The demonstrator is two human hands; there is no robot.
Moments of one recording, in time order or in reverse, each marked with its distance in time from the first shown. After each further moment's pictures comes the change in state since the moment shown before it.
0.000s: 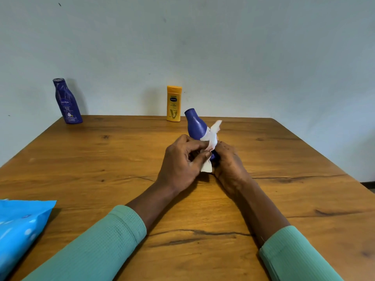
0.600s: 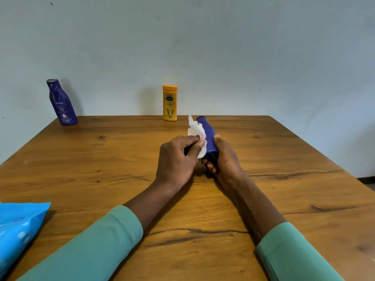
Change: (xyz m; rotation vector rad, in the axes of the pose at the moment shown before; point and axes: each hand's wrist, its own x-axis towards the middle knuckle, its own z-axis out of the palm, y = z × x) left_hand 0.004 0.007 0.005 0.046 0.100 -0.067; right_hand 0.001 0.004 0.001 -0.090 0.157 0.056
